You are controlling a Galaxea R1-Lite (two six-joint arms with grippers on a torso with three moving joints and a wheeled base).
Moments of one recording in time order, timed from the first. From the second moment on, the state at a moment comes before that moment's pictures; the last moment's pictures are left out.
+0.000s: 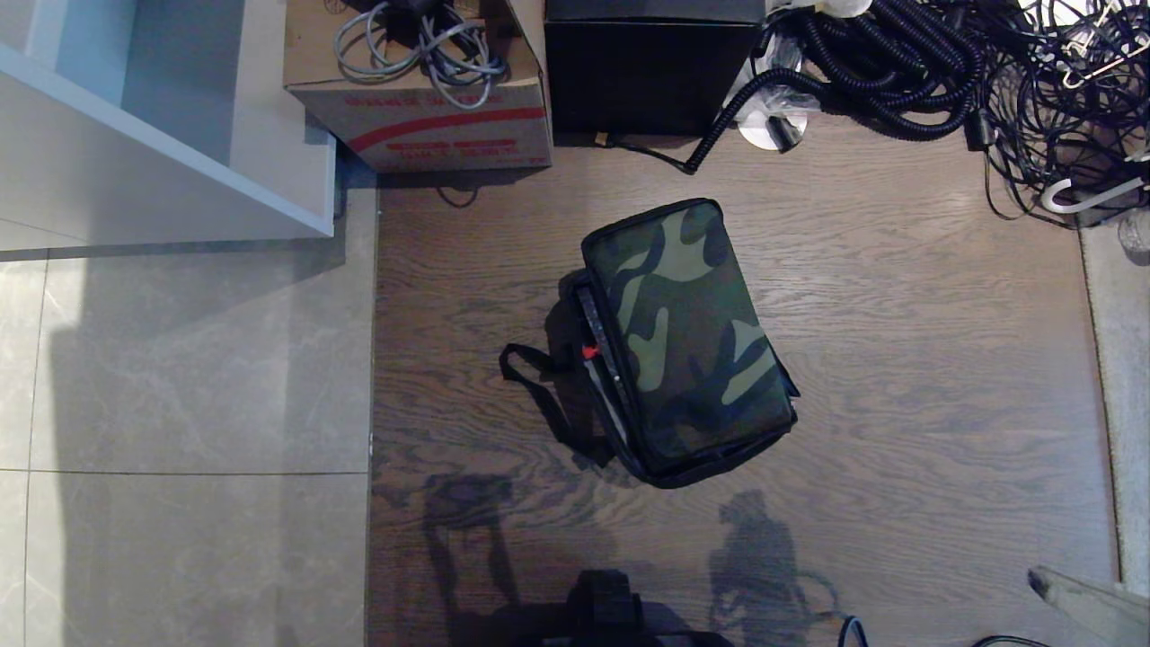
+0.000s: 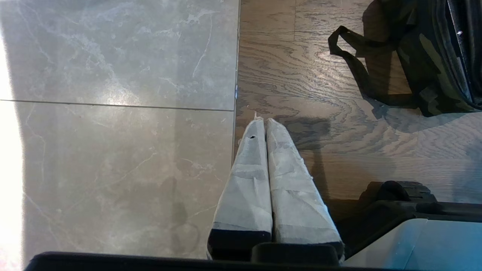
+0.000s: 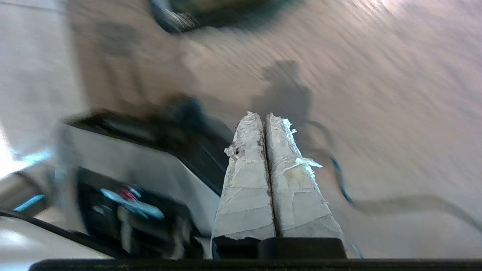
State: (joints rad) left arm 0.00 0.00 0.00 0.00 0.01 -0.01; right arm 0.23 0.71 -0.21 -0.13 0.10 0.04
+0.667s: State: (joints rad) left arm 0.00 0.00 0.00 0.00 0.01 -0.01; right arm 0.06 0.28 0.00 -0.12 0.01 -0.06
